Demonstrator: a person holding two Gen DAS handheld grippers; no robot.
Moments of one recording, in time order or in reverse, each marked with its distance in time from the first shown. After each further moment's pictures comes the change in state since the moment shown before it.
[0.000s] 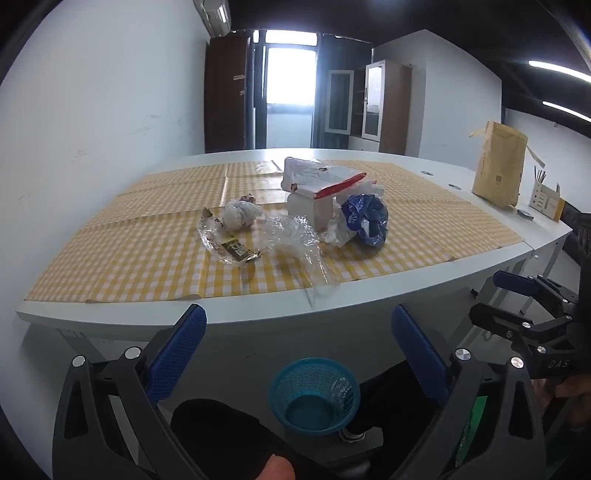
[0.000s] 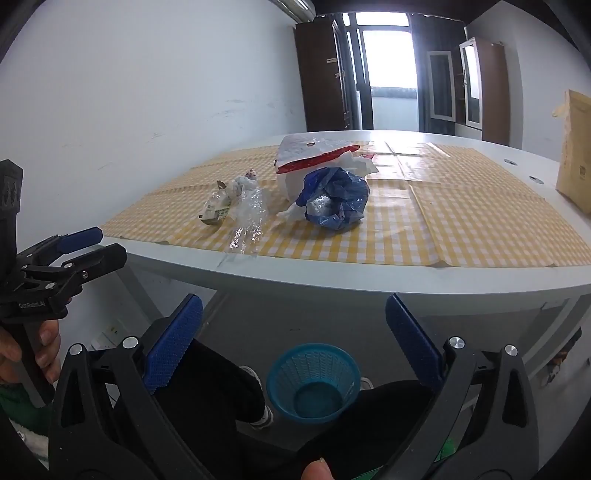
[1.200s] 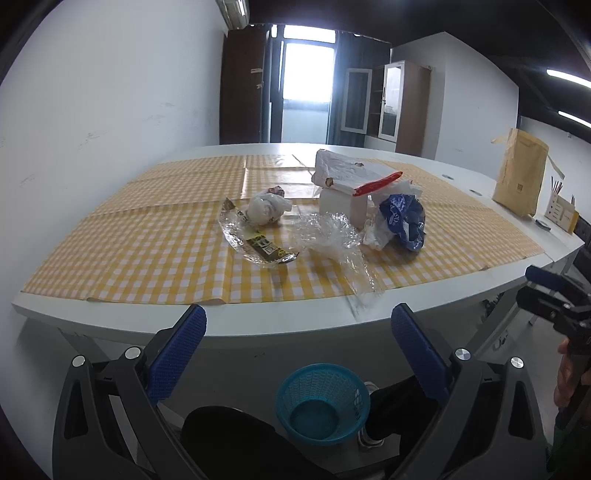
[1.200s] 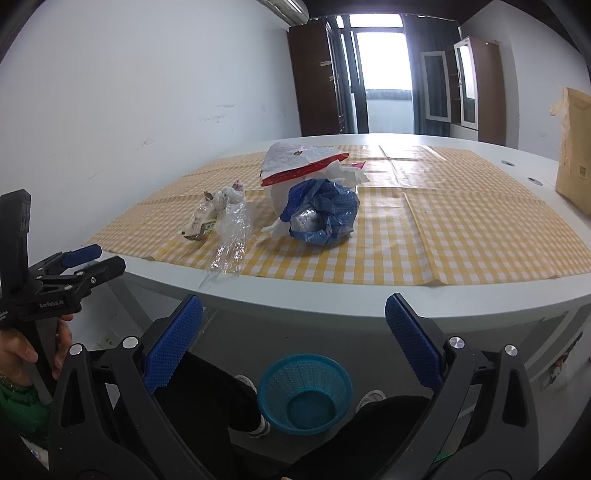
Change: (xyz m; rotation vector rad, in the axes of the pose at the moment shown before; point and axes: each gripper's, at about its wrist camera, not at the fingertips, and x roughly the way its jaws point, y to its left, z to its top) left arm 0.035 0.036 0.001 -0.044 0.016 0.039; right arm 0.017 -0.016 0.019 0.016 -0.013 -0.011
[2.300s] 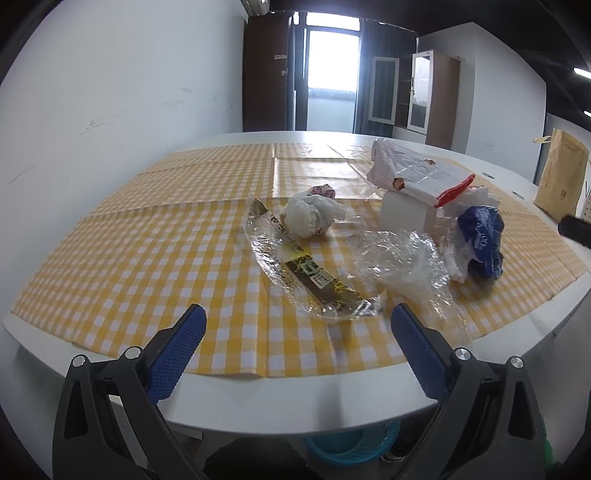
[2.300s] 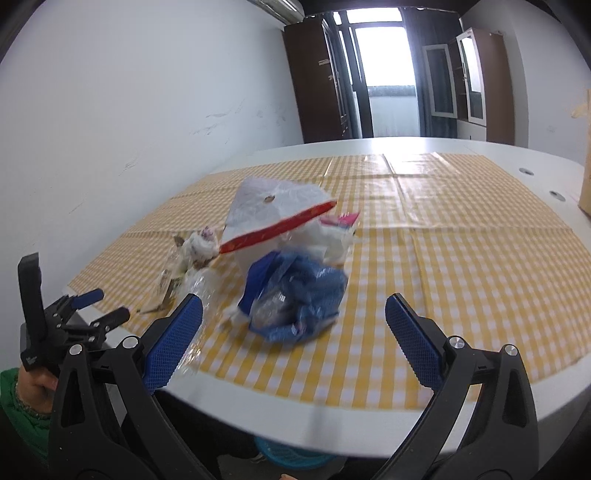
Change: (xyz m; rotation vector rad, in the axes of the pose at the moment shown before) left arm 0.087 0.042 0.034 -0.037 0.045 0.087; right arm 0.082 -0.046 0.092 0.030 0.004 0.033
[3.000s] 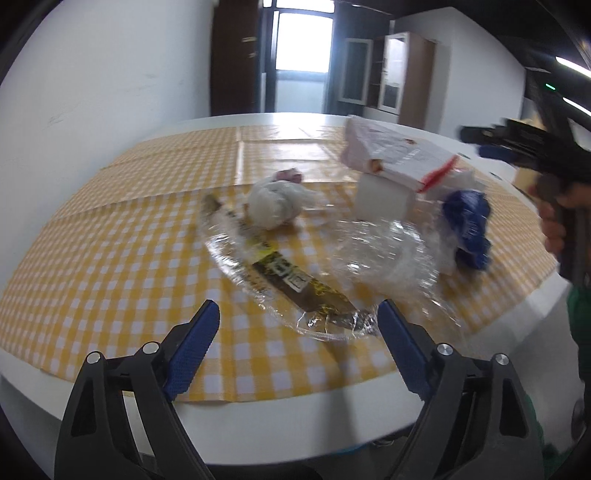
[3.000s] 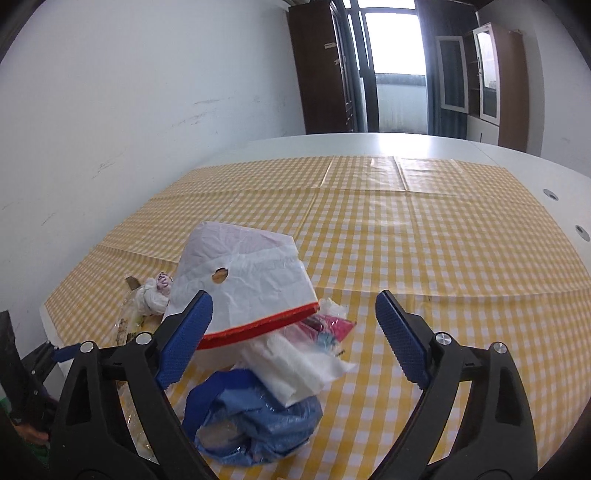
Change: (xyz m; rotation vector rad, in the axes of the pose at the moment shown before) left arm 0.023 -0.011 0.011 0.073 0.073 -0.140; right arm 0.104 -0.026 0.092 -0.029 0.093 0.011
